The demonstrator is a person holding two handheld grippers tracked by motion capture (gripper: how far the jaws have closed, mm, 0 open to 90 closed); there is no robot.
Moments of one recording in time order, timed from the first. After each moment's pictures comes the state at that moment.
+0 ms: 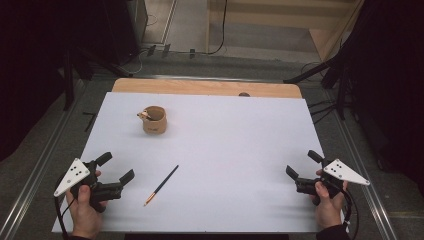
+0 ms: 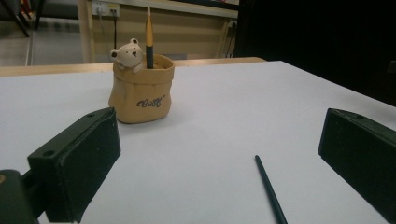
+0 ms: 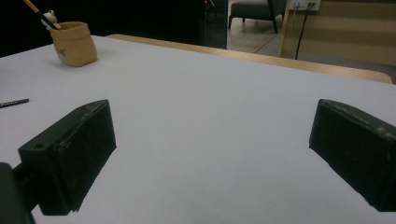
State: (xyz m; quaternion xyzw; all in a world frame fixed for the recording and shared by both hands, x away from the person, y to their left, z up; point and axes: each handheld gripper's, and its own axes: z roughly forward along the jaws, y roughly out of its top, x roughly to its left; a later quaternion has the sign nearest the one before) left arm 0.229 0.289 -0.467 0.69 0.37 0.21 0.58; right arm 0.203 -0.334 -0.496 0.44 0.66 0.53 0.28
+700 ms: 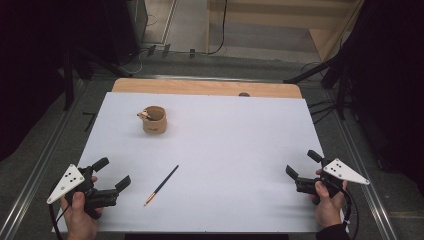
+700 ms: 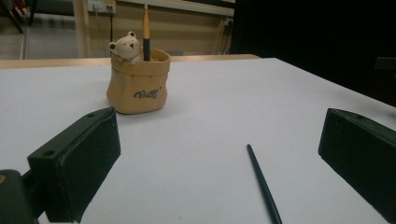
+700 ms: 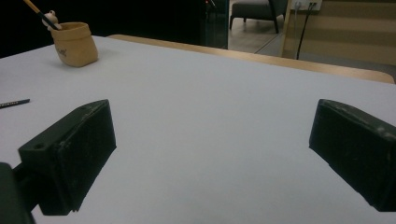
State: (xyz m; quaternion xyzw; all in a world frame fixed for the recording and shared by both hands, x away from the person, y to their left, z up) left arm 0.219 0.295 -0.468 0.69 0.37 0.20 0.58; right arm 0.204 -0.334 -0.497 0.44 0.67 0.53 0.28
